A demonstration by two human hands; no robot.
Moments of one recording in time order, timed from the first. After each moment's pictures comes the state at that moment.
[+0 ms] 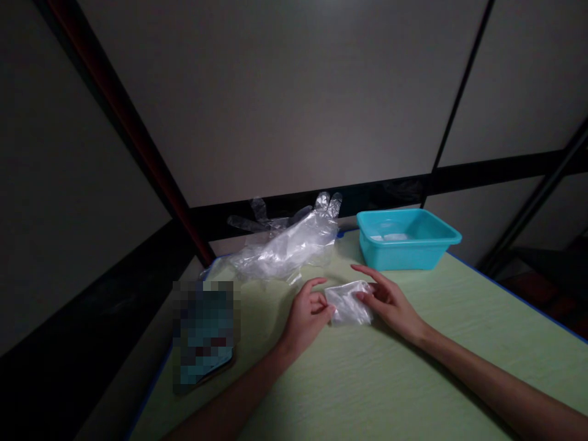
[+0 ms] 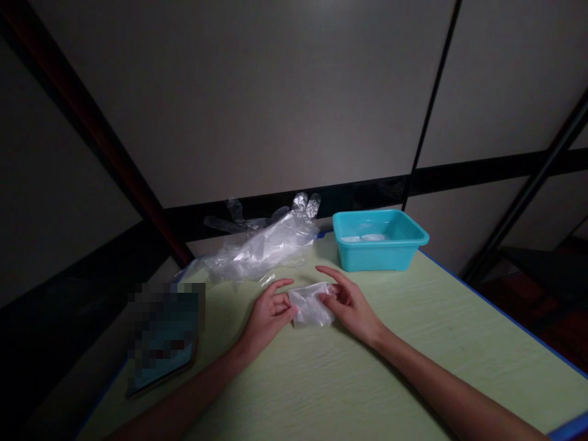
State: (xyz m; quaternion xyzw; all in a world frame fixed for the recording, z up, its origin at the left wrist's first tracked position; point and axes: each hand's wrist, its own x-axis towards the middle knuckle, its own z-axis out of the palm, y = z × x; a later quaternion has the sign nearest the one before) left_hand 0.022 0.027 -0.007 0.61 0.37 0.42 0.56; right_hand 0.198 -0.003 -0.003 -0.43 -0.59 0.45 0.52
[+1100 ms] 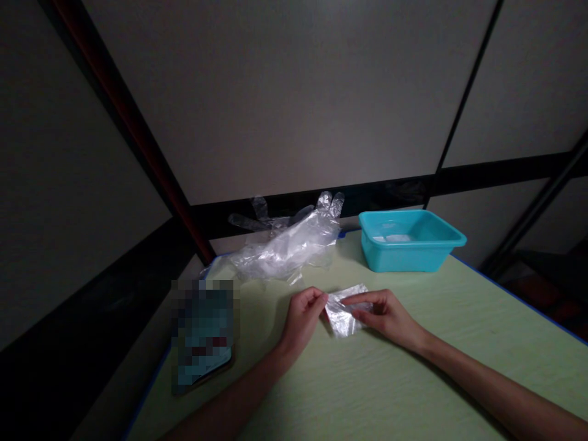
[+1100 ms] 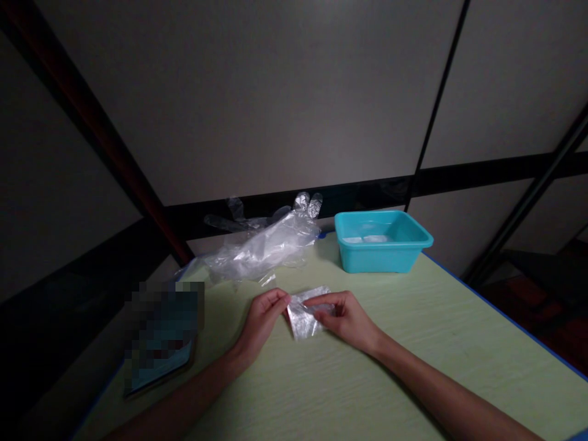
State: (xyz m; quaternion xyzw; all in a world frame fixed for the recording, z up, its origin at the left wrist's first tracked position) left_hand 0.022 0.029 -0.002 0.60 0.41 0.46 0.52; right_hand 0.193 -0.004 -0.010 -0.42 -0.64 0.46 0.45
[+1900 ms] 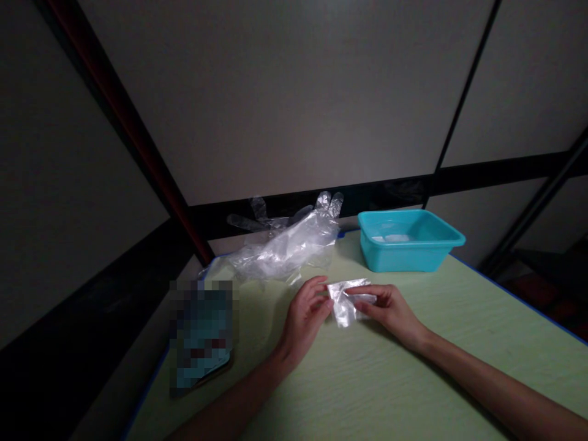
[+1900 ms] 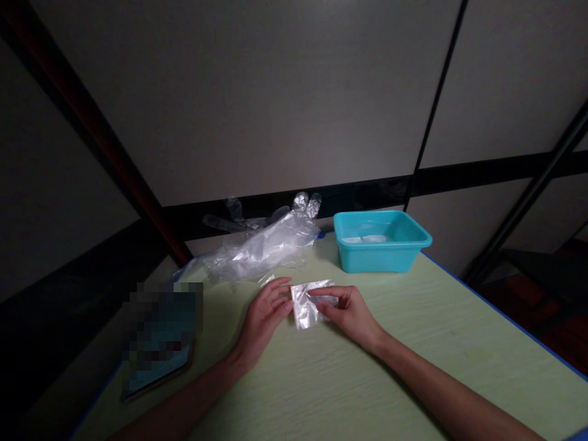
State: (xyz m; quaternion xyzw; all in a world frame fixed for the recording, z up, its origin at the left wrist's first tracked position) left_hand 0.022 0.021 -0.001 0.58 0.31 0.50 0.57; right_hand 0.195 -0.001 -0.004 -0.45 -0.59 0.43 0.51
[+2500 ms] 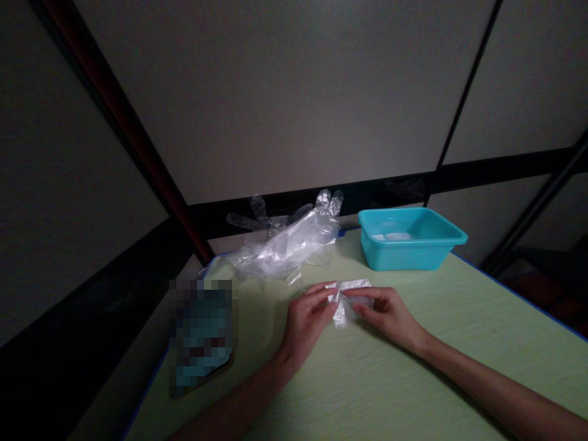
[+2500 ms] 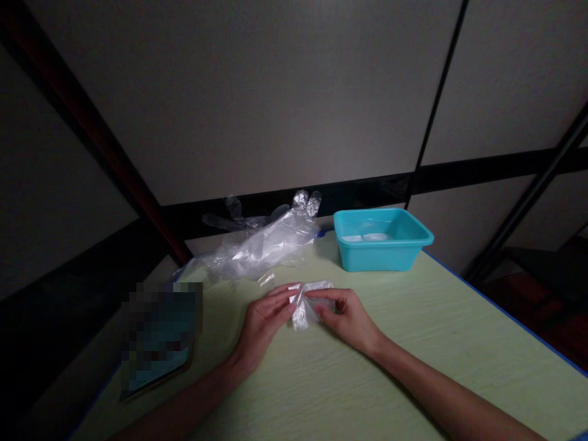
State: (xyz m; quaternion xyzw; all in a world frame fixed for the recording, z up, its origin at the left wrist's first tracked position) left_hand 0.023 0.015 0.001 0.60 0.34 0.49 0.53; right_hand 0.191 -0.002 -0.009 -0.43 -0.64 0.38 0.51
